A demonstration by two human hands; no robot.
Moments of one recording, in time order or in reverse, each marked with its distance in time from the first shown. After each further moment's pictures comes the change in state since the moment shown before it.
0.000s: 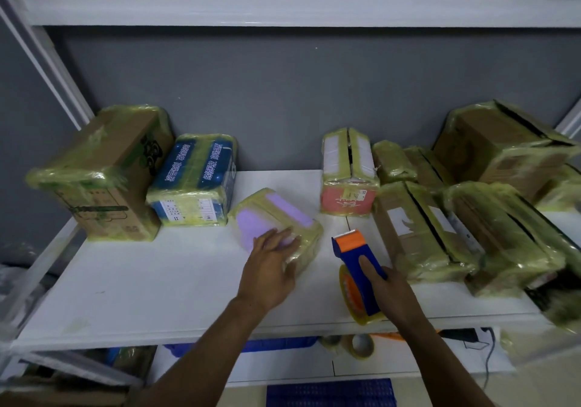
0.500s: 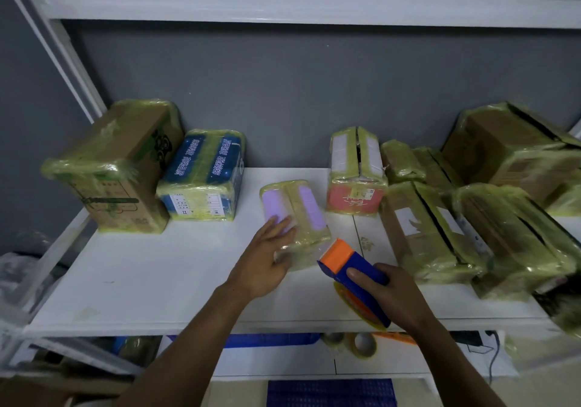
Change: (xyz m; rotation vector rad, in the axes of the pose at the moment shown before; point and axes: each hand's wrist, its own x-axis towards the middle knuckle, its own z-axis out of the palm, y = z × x) left_hand 0.006 -0.017 -0.026 -0.210 -0.143 0.001; right_hand -0.019 -0.021 -0.007 -0.113 -0.115 -0.193
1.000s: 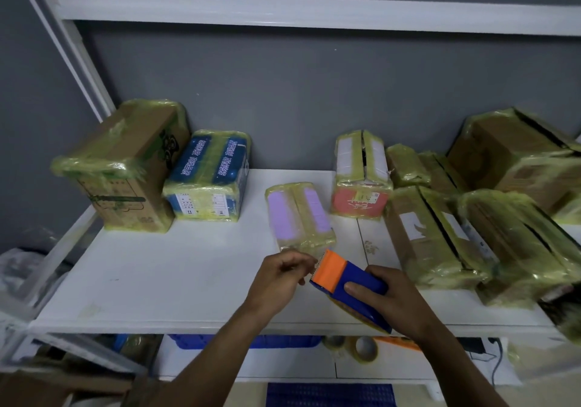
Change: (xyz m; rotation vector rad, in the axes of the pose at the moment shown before) left_hand -0.030 0.051 0.009 -0.693 0.080 -0.310; right_hand -0.011 -0.023 -0.003 0.009 -0.135 -0.171
